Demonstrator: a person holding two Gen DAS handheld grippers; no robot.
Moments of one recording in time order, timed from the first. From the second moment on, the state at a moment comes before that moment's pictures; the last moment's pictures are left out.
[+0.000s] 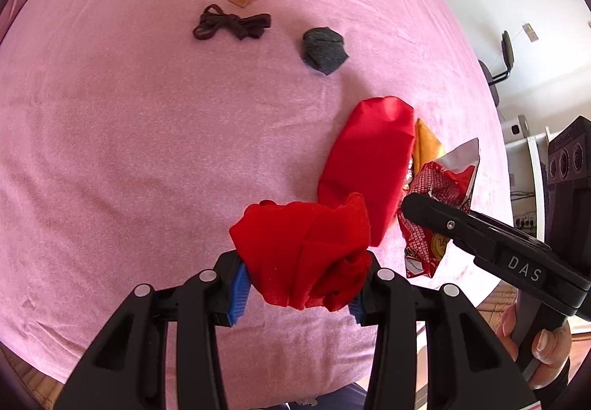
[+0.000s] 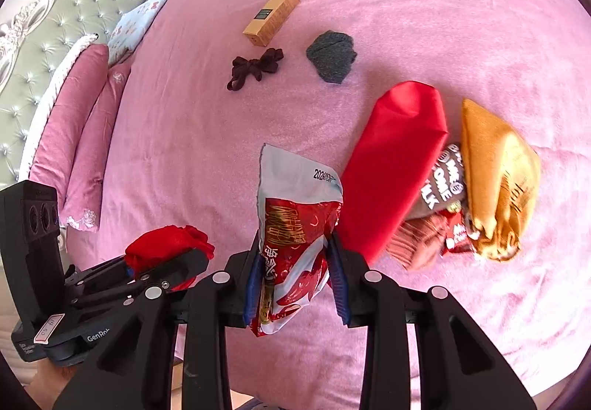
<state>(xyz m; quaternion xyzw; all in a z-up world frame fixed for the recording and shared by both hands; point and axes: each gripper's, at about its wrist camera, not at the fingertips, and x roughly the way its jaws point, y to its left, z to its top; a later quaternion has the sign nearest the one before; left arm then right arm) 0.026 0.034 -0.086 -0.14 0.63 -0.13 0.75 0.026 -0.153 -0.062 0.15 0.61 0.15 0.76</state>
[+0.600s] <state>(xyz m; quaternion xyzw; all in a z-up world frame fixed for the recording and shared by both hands) -0.077 -0.200 -0.070 0.00 0.65 -0.29 0.70 -0.147 -0.381 -0.040 0.26 0.58 0.00 0.77</state>
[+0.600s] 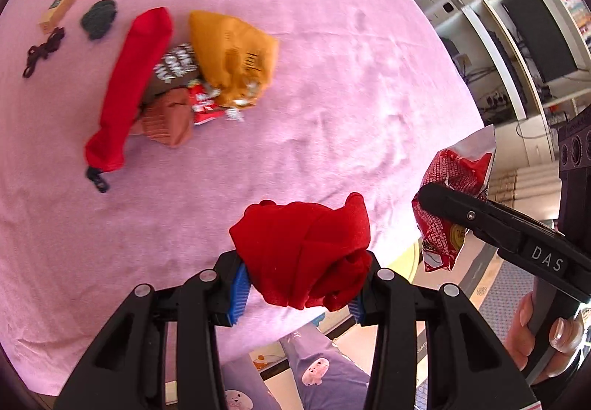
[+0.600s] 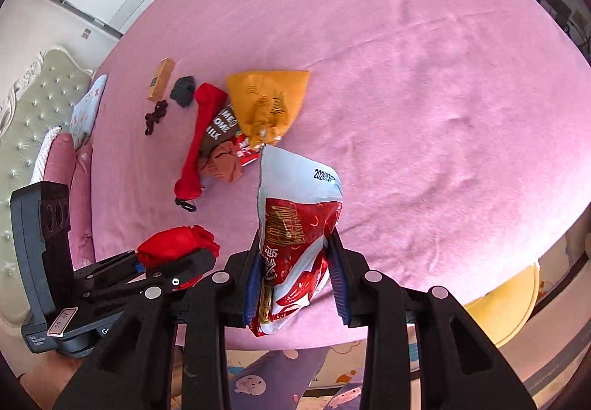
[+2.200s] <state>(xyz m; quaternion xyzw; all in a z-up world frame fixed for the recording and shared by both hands) -0.264 -0.476 -0.124 0.22 0.65 -0.44 0.57 -0.379 -0.605 -0.090 0.39 0.55 -0.19 0.71</state>
